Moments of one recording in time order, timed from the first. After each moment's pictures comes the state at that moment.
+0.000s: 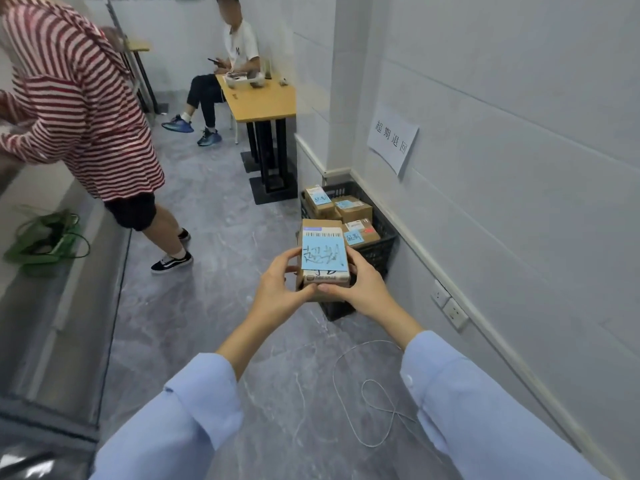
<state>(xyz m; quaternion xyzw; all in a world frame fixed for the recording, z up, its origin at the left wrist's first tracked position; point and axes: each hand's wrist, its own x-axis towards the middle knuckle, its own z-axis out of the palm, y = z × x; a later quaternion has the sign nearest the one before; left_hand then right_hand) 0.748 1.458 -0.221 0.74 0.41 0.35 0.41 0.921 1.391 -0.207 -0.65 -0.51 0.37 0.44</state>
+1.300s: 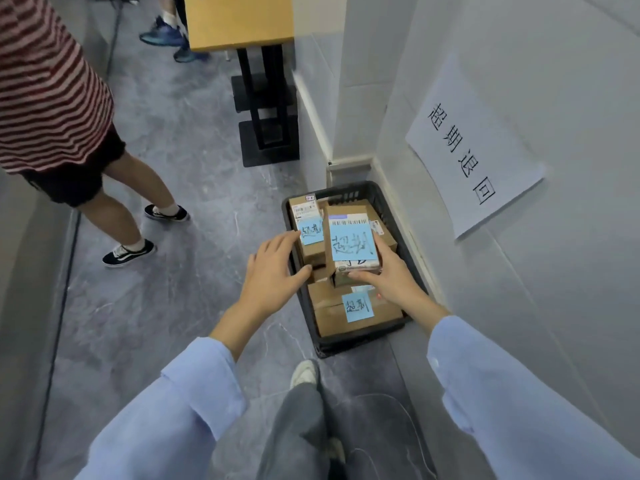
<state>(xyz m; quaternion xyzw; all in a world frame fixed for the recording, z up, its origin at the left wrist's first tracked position) 1.022 1.958 -0.337 0.81 0.51 0.15 0.25 1.251 1.895 -0.340 -0.67 -0.46 0.48 0.34</state>
